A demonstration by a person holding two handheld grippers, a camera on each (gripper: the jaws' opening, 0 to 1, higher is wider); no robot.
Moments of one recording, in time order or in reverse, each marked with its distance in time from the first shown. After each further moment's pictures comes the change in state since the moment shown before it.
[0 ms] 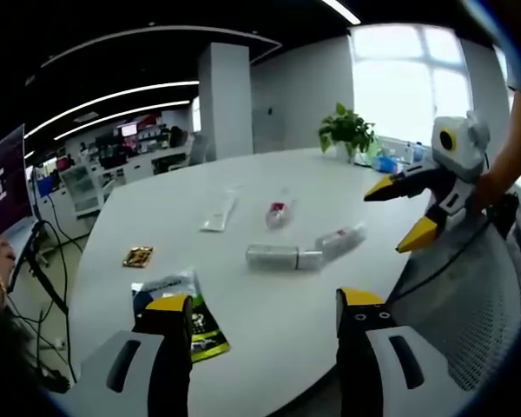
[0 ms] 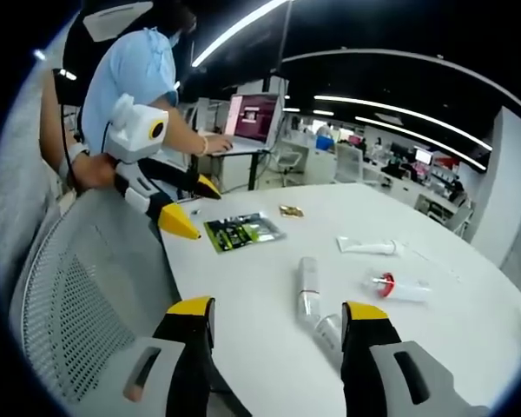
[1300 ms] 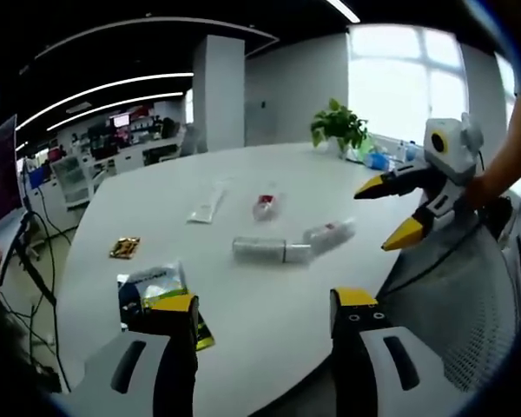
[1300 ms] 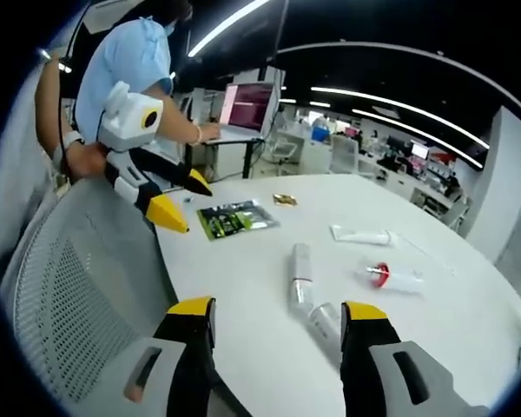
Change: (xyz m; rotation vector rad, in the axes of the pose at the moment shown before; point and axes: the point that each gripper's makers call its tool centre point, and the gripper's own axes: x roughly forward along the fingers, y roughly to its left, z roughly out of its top) left arm 0.005 -0.013 -0.008 -0.018 0.042 -0.056; right arm 0.000 -0.004 -0.012 -0.012 0.044 -0.023
